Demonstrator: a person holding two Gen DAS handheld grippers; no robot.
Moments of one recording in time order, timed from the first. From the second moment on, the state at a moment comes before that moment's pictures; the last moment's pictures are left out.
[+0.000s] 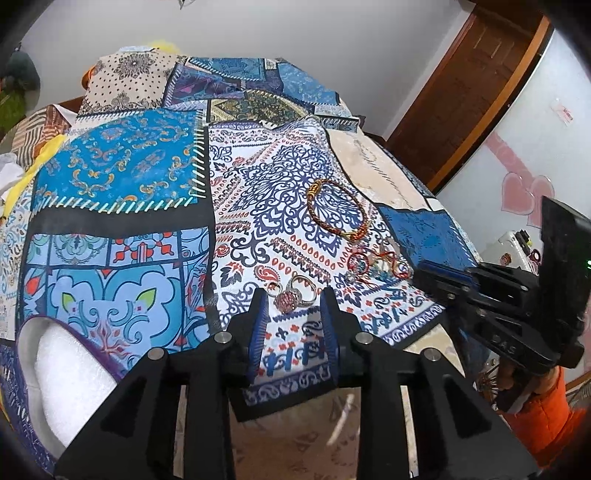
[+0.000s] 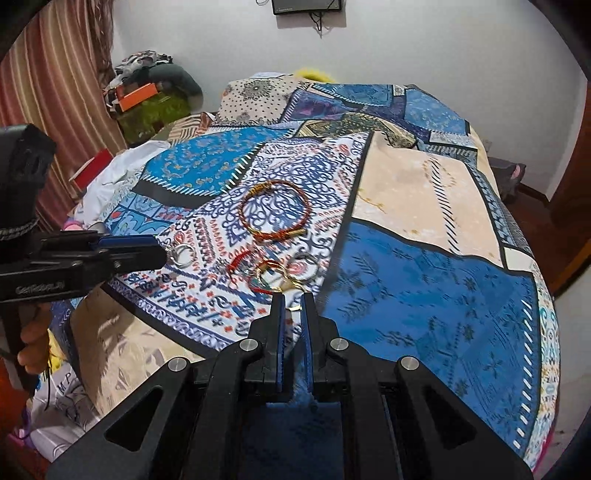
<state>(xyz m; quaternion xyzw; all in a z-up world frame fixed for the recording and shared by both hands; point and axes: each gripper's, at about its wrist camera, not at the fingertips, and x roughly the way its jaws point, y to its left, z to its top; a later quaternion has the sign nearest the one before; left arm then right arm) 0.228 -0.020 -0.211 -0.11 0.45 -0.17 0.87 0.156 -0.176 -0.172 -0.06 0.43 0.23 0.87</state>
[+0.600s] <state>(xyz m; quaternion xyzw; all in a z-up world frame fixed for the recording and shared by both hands) 0.216 -0.011 -0.211 -0.12 0.44 -0.17 0.88 0.157 -0.141 -0.174 -0.01 0.45 0.31 0.83</state>
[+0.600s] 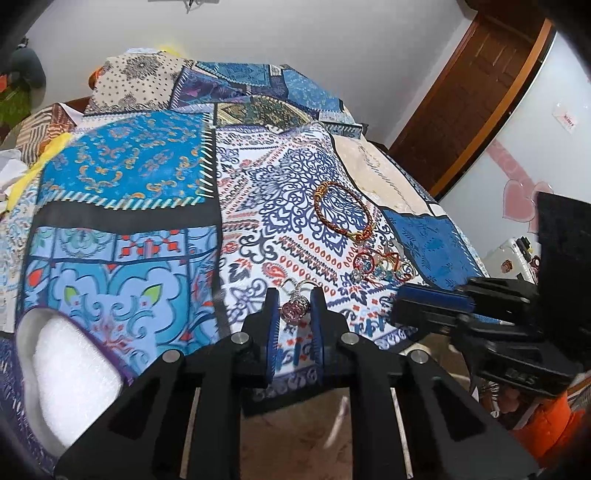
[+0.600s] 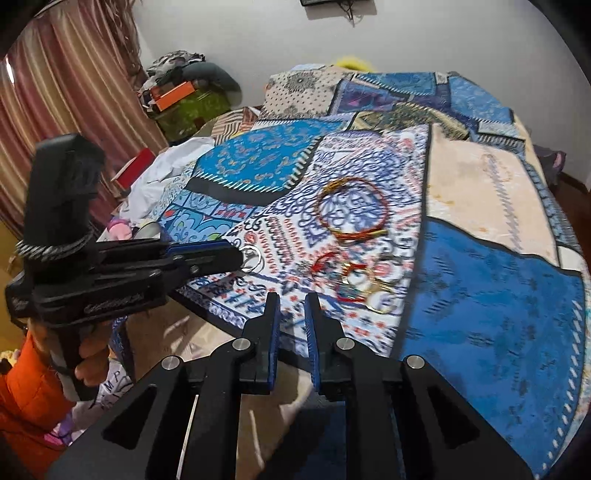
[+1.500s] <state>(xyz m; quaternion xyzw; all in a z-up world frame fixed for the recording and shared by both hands) 0.154 0.088 -0.188 -0.14 0.38 -0.07 0.91 0.161 -0.088 -0.168 -0.09 0.44 0.31 0.84</state>
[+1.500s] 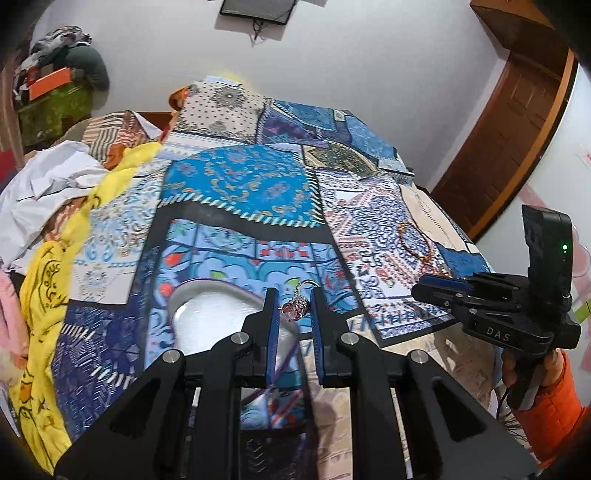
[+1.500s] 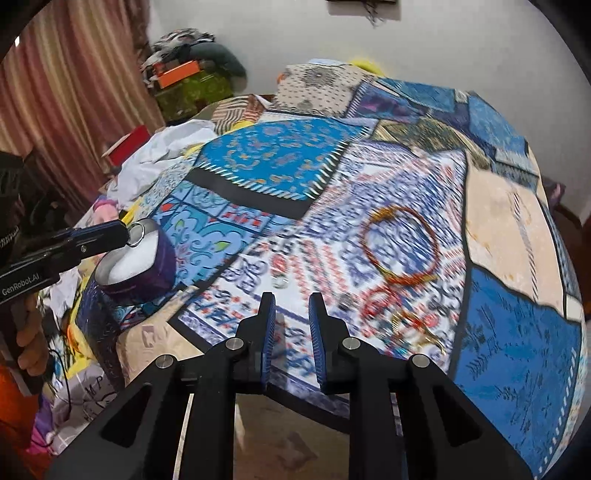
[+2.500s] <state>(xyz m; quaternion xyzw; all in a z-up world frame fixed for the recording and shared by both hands) 0.126 0.123 -0.201 -0.16 0.38 -0.05 0.91 0.152 -0.044 -0.161 -0.14 0.43 0.30 0.84</state>
